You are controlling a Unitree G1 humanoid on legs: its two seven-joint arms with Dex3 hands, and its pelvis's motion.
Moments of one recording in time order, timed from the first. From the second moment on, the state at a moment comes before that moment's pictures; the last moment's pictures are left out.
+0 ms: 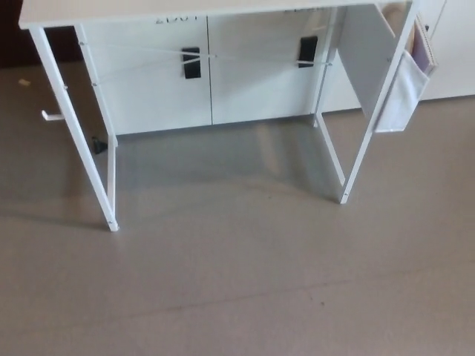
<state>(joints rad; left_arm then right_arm) 0.44 0.55 0.52 0.71 -0.24 0.13 -0.19 0.34 -0.76 -0.21 1.22 -0.07 -0.38 0.32</state>
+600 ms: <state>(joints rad) 0.47 0.54 0.52 0.63 -0.25 0.14 -0.19 0.33 -0.76 -0.21 1.22 -0.07 -0.38 0.32</state>
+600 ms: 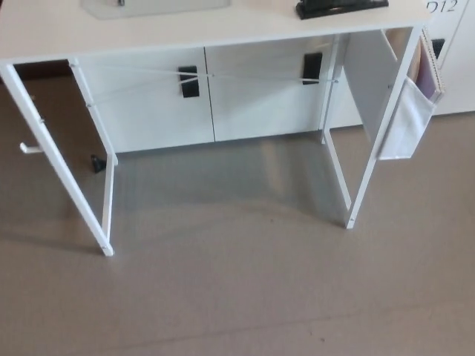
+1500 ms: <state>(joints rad) 0.48 0.53 0.52 0.59 -0.25 0.15 -0.20 0.33 -0.76 -0.21 1.21 -0.07 -0.38 0.32</state>
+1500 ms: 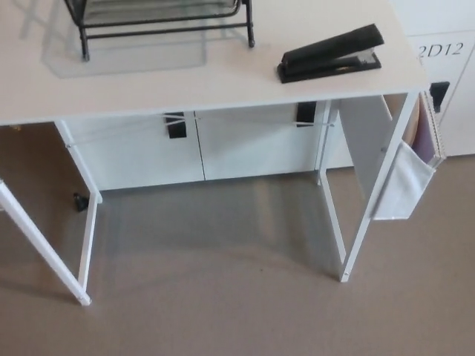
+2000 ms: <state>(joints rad) 0.45 0.55 0.52 0.64 -0.25 0.15 -0.20 0.34 -0.75 -0.21 1.22 -0.07 -0.38 0.32</state>
